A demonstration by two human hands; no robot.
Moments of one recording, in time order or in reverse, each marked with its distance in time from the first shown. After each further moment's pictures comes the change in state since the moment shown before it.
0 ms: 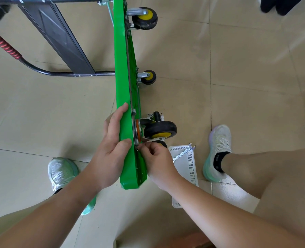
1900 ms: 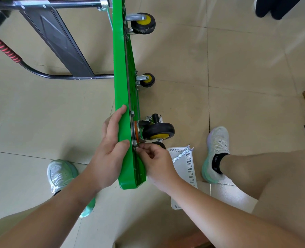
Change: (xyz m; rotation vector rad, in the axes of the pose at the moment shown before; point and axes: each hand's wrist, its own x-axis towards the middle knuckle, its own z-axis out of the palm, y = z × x) left_hand 0.000 -0.002 0.000 0.012 0.011 0.010; right_hand 0.002 0.012 -0.001 0.038 0.019 -0.027
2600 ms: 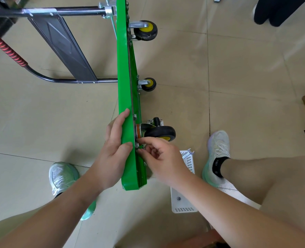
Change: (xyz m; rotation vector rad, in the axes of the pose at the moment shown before) left_hand -0.001 0.001 -0.001 0.003 -0.007 -0.012; right_hand -0.009 -0.044 -0.019 -0.407 -0.066 -0.483
